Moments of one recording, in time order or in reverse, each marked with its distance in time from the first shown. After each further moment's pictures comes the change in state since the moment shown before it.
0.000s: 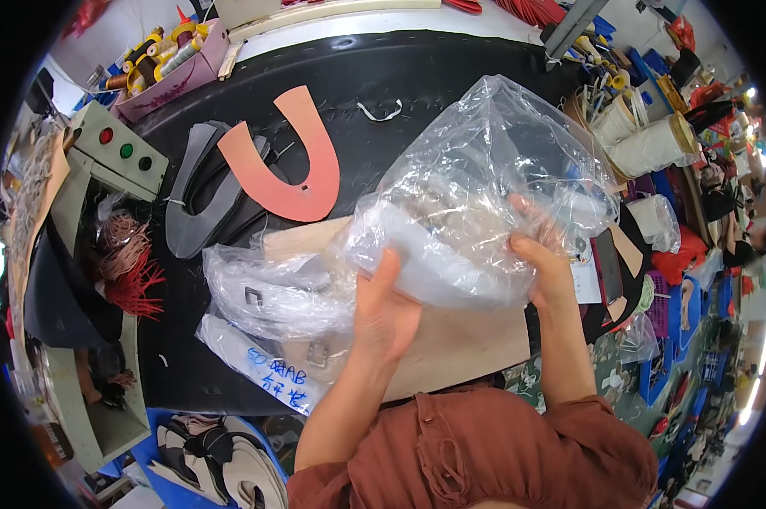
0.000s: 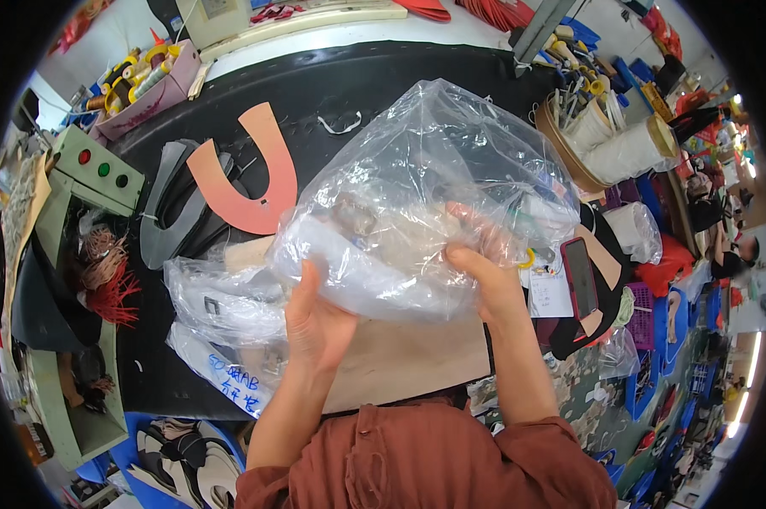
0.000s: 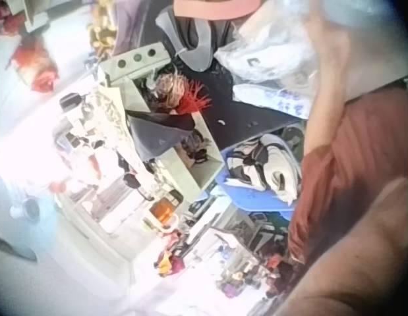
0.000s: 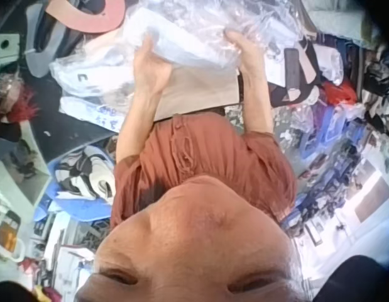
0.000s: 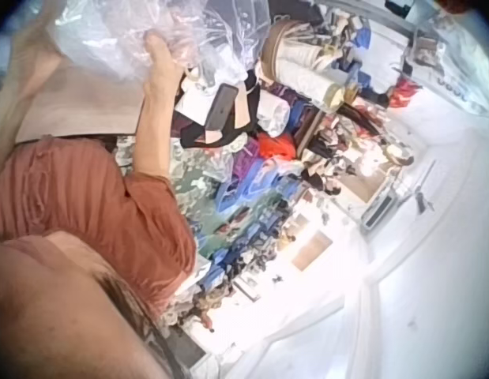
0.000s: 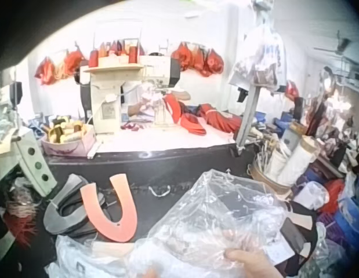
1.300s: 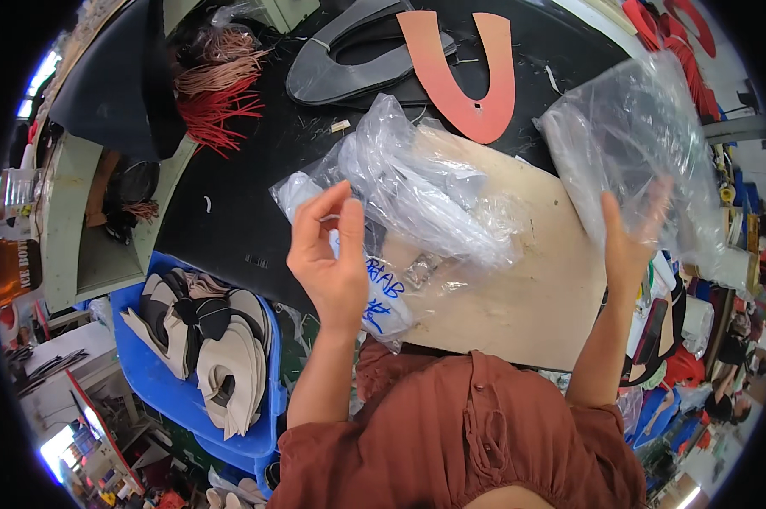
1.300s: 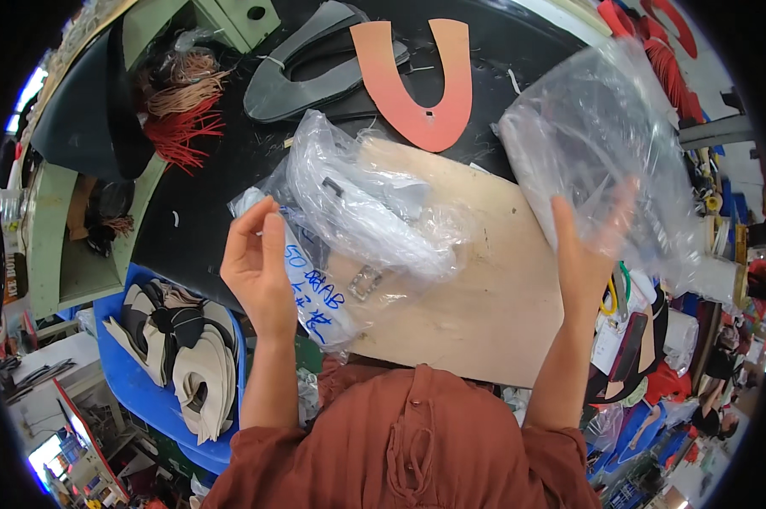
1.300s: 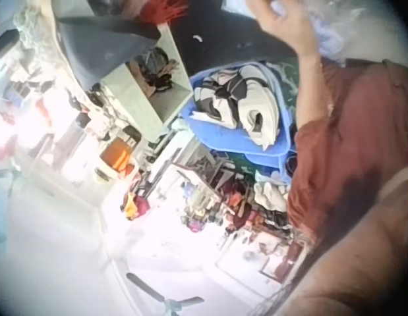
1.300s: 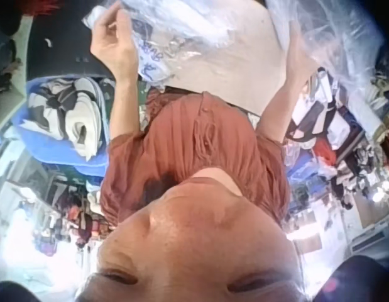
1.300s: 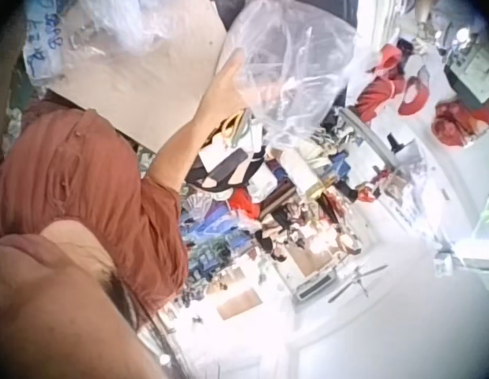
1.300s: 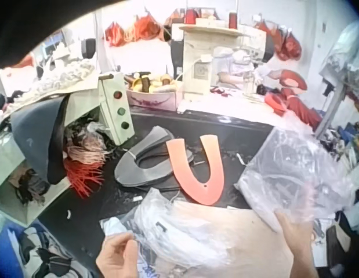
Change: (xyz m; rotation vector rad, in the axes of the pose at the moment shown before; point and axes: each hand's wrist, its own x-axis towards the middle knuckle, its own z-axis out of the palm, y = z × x) left_hand -0.098 0.119 -0.090 1.066 0.719 0.858; right_hand 0.035 0.021 0.092 -1.166 0.187 -0.813
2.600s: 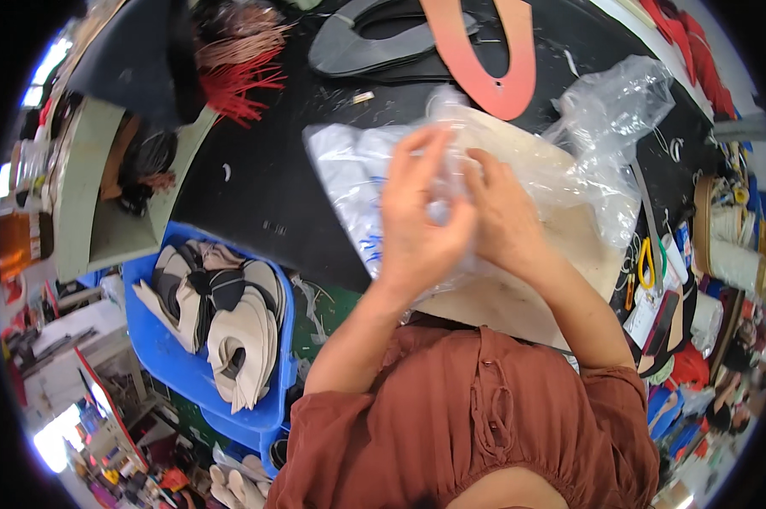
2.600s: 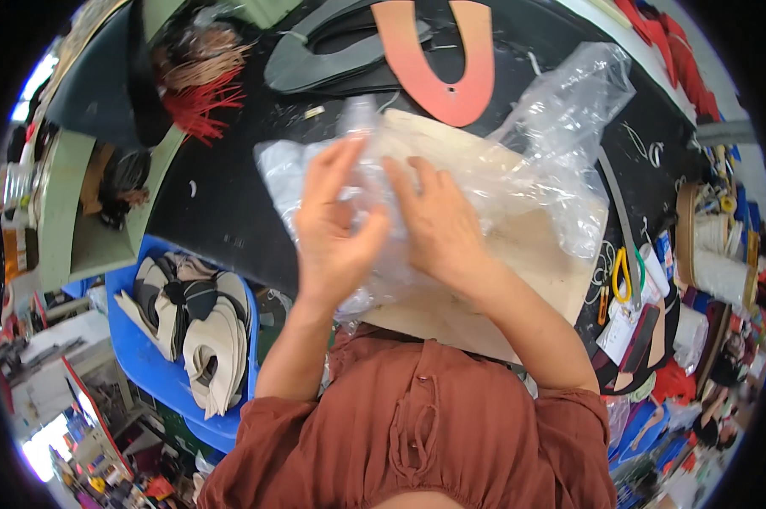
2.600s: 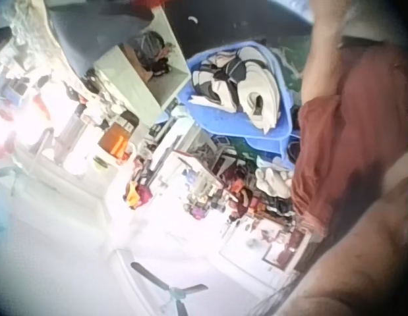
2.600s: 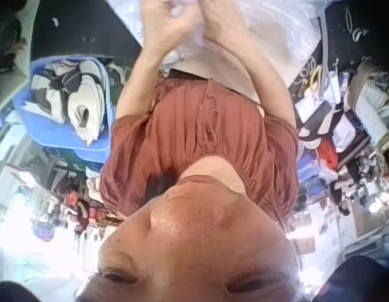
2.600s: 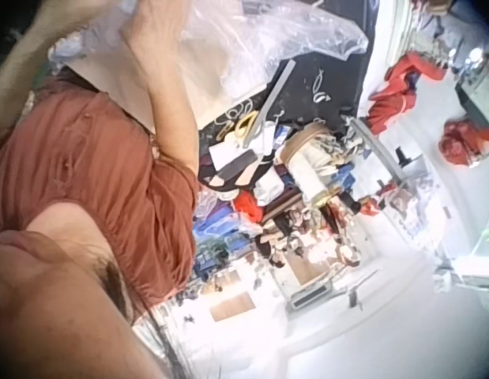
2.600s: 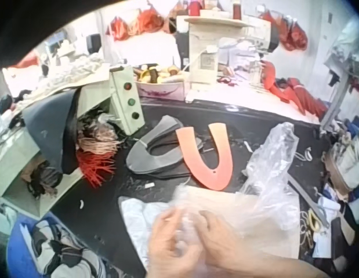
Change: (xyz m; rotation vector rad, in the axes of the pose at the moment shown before) left_hand -0.011 0.017 0.031 0.002 -0.346 0.097; right_hand -0.055 -0.116 0.063 0.254 -0.788 -0.493
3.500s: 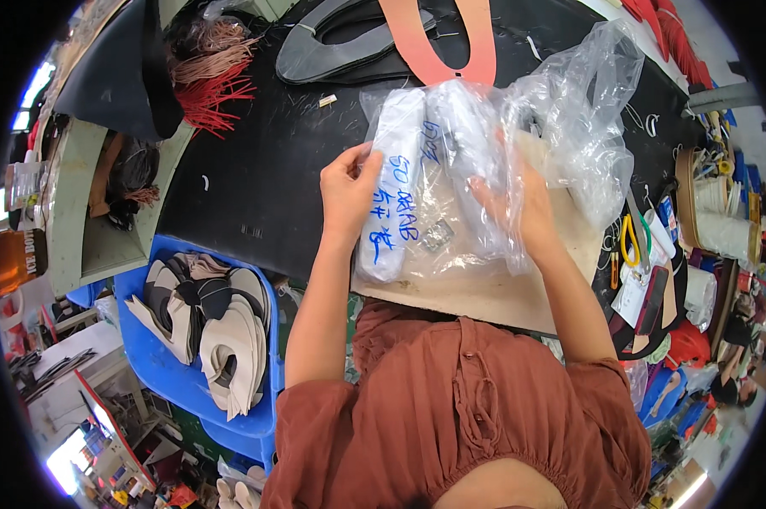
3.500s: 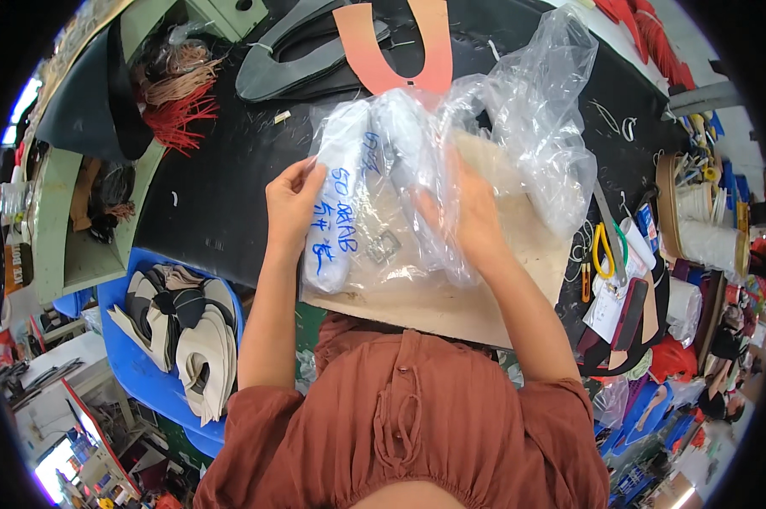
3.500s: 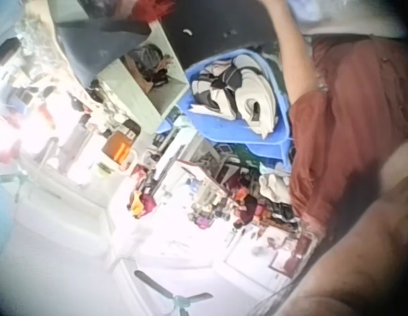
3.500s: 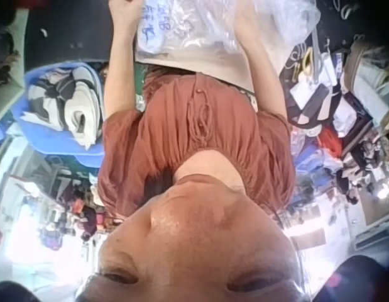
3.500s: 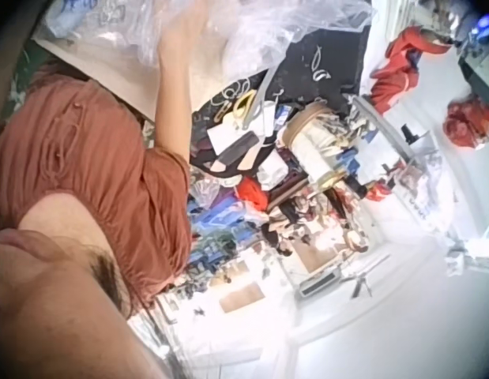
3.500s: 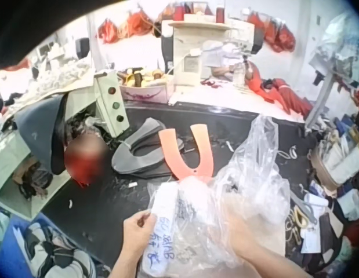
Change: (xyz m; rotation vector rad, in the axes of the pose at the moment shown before) left_hand 0.010 -0.093 -0.022 0.035 0.080 -0.399; right_hand -0.041 0.059 -0.010 0.121 0.276 0.217
